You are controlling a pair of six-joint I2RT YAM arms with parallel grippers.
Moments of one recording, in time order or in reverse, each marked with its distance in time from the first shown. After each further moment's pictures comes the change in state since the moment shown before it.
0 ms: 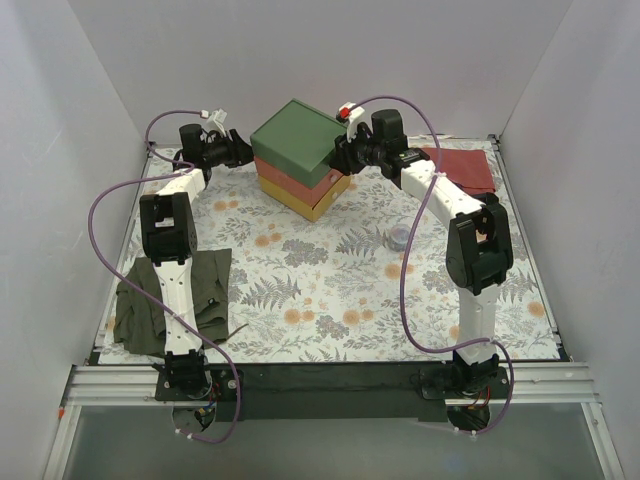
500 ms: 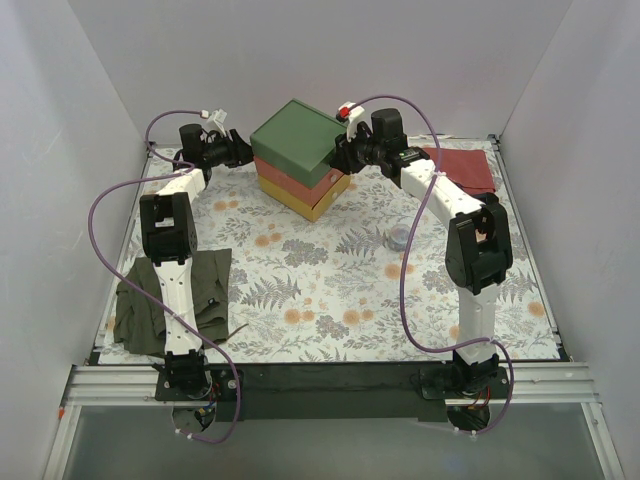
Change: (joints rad) left arm 0.000 0.000 0.000 0.000 0.000 0.000; right arm 0.000 0.007 0.013 -0.014 0.003 -0.003
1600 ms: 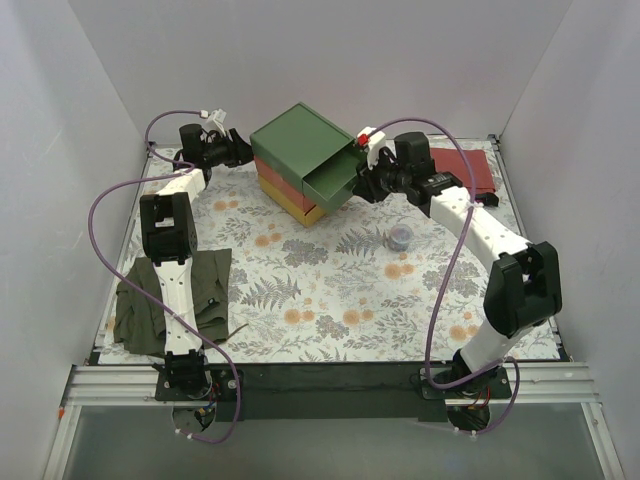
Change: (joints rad) left arm 0.000 0.001 0.000 0.006 -0.017 -0.007; right arm -0.002 -0.378 -0.380 -0.093 0.052 -0.085
